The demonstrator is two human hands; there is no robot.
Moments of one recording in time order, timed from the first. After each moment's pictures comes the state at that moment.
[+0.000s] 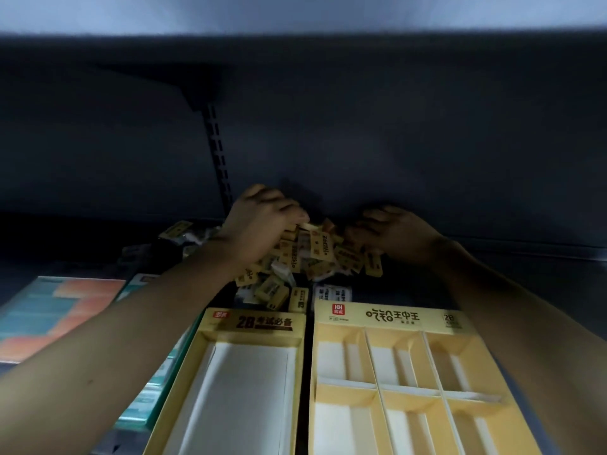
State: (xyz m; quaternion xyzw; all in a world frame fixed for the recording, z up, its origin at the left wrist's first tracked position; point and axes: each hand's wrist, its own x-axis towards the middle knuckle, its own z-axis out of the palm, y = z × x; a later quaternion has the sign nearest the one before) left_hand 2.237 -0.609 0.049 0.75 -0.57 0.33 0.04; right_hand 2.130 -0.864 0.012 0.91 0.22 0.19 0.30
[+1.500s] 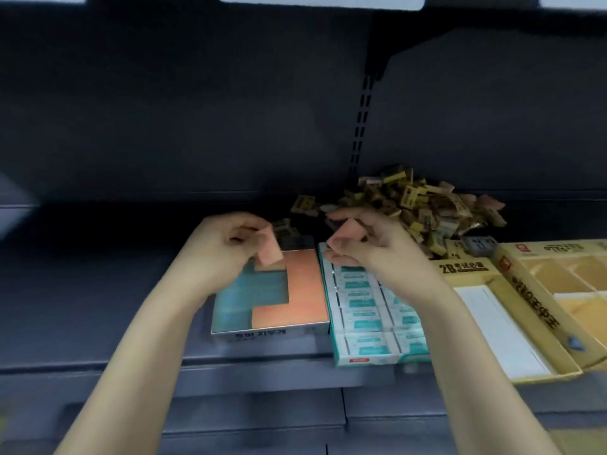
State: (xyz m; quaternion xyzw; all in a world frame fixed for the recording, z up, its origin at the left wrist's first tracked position) left_hand 2.306 -0.308 0.056 0.80 -0.30 -0.14 0.50; right_hand 2.174 -0.476 0.042 0.75 -0.14 0.19 -0.62
